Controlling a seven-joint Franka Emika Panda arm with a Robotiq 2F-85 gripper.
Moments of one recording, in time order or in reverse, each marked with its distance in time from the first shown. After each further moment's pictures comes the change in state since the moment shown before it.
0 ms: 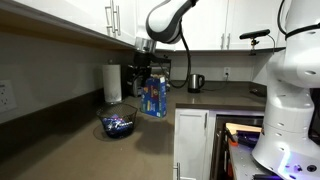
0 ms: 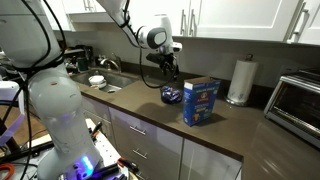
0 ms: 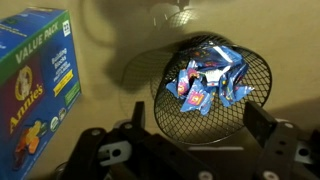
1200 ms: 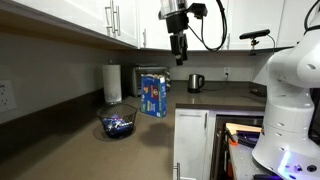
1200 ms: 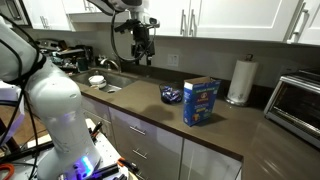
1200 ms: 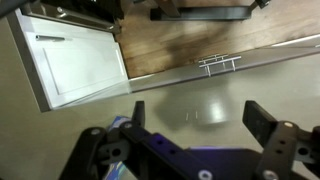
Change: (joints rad) arm 0.003 -0.467 0.089 -0.028 -0.122 -0.855 -0.011
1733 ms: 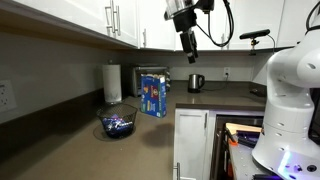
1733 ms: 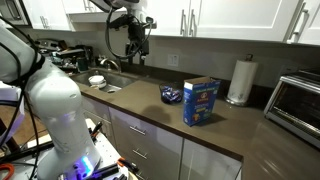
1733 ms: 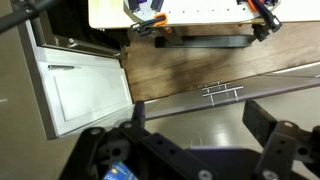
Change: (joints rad) arm -0.001 -0.033 0.005 0.006 0.000 -0.168 -0.006
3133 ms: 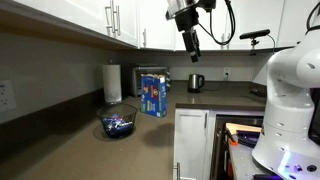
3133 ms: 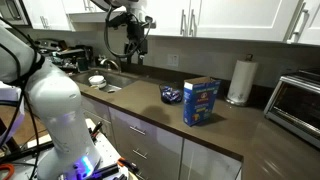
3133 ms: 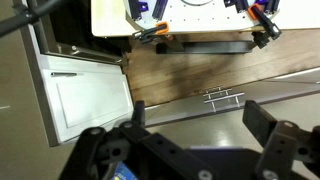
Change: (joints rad) arm -0.007 -0.008 0.004 0.005 0.001 -0.040 0.000
